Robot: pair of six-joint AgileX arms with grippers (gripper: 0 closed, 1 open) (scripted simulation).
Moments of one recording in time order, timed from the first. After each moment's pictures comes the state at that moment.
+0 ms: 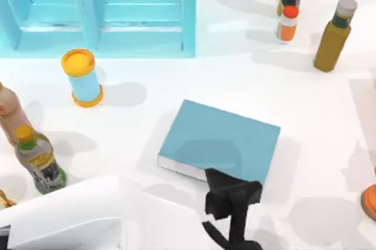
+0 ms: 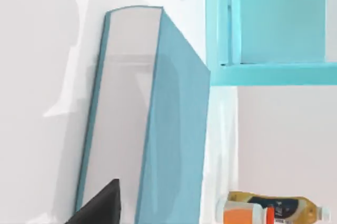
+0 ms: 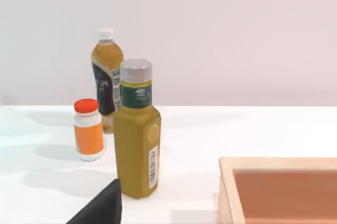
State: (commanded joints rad) left arm -1.49 2.14 1.37 -1.40 -1.16 -3.65; right arm 0.00 0.00 0.00 0.00 0.00 0.00
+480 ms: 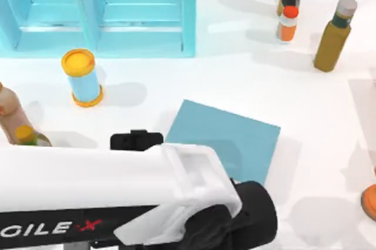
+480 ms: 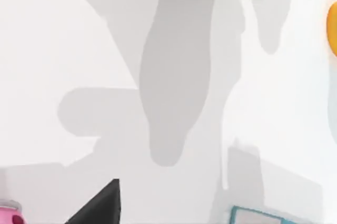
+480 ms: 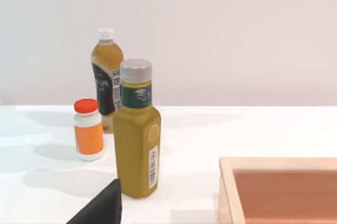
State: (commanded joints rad) left arm -1.21 1.69 1.08 -1.21 -0.74 -3.01; right arm 0.00 0.00 0.00 0.00 0.00 0.00
